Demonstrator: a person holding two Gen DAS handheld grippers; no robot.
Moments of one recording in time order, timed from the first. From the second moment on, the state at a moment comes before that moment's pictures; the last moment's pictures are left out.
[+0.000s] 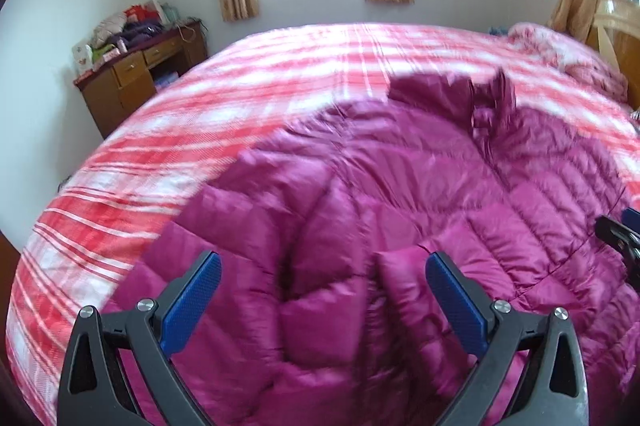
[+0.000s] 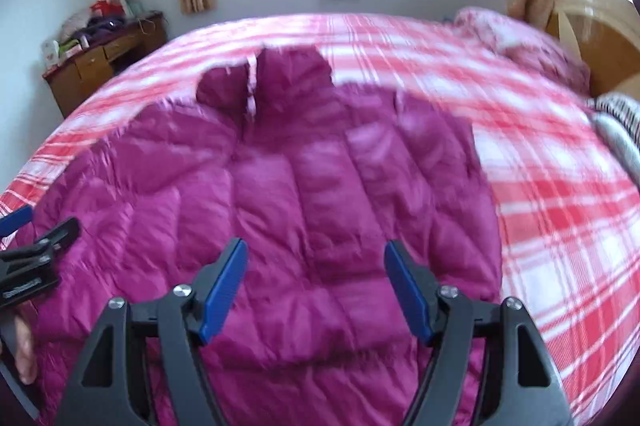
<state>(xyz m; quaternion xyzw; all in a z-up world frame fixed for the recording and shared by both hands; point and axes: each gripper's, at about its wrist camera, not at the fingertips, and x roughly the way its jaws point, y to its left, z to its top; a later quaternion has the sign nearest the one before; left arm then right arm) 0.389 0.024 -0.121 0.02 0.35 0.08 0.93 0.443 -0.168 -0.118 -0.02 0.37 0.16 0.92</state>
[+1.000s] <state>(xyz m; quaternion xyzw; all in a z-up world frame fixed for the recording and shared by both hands) 0.229 0.175 -0.165 -0.10 0.37 0.20 0.90 0.337 -0.114 -0.131 -0.08 0.35 0.23 0.90</state>
